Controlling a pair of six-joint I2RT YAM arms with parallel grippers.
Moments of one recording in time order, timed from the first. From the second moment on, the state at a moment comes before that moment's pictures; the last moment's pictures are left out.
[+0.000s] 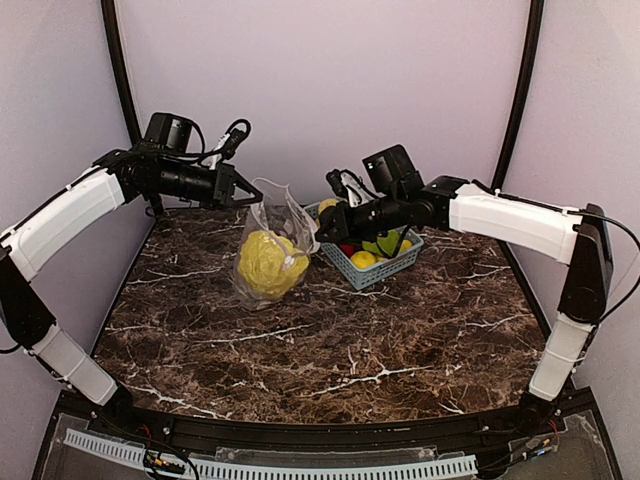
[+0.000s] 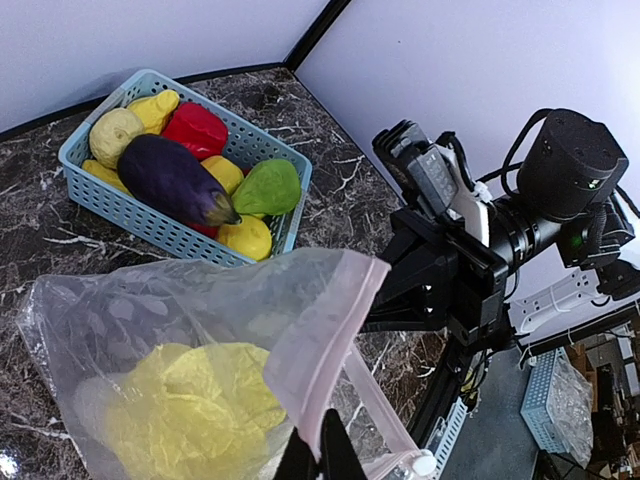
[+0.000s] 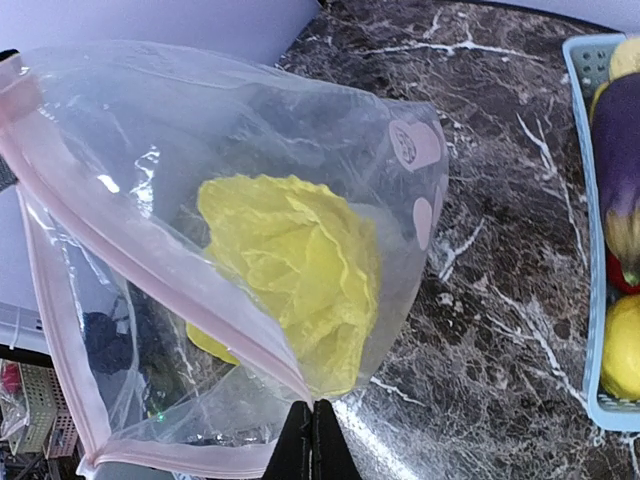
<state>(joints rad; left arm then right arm) -0.44 1.50 1.55 -0.66 0.65 -0.27 0.79 1.78 1.58 -0.43 -0.40 0.48</state>
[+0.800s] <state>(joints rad) -0.48 1.53 1.30 -0.43 0.83 -0.23 0.80 1.51 1.44 -0.47 -0.11 0.43</state>
